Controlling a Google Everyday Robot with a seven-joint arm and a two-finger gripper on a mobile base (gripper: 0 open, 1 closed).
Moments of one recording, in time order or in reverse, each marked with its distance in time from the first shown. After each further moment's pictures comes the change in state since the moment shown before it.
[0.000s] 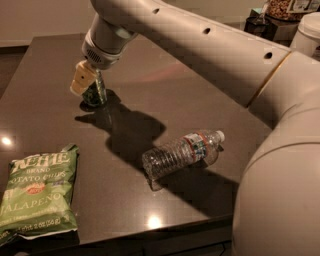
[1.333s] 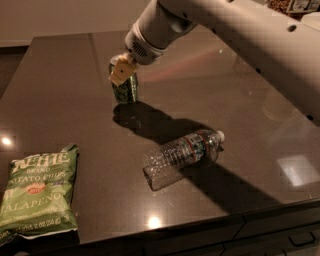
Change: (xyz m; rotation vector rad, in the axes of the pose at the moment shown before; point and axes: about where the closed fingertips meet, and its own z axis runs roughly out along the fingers) arm 0.059 -0.019 -0.079 -0.017 -0.062 0.012
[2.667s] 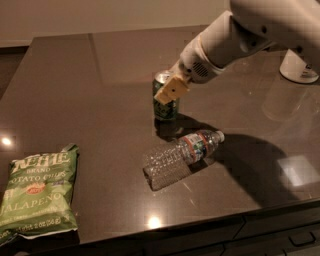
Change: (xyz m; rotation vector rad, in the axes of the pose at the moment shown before) arm 0.101 0.005 -0.070 -0.031 -0.009 -0.058
